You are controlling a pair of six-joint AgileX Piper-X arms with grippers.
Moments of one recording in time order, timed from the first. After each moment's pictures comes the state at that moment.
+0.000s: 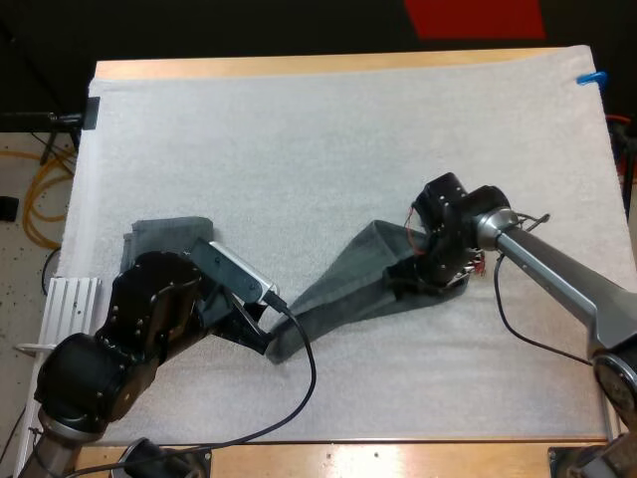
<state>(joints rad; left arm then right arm) -0.49 0.77 -0.97 1.04 0.11 -1.67 0.50 1.81 -1.16 0.96 -0.36 -1.61</state>
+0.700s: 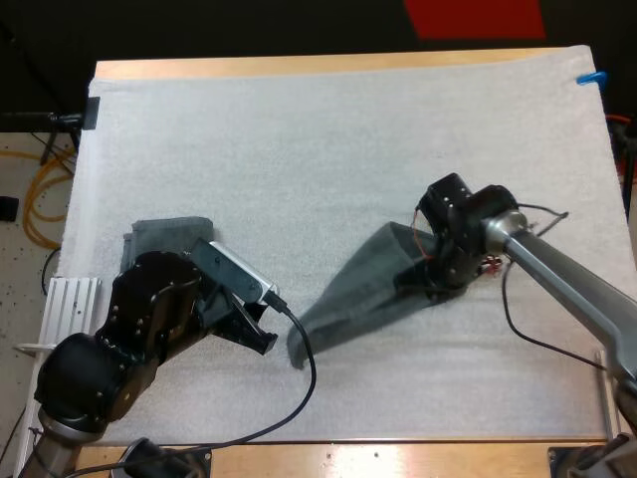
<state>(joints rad) -0.49 0.77 -0.97 1.04 0.11 -1.67 0.54 1.69 -1.16 1.10 -0.18 -1.64</state>
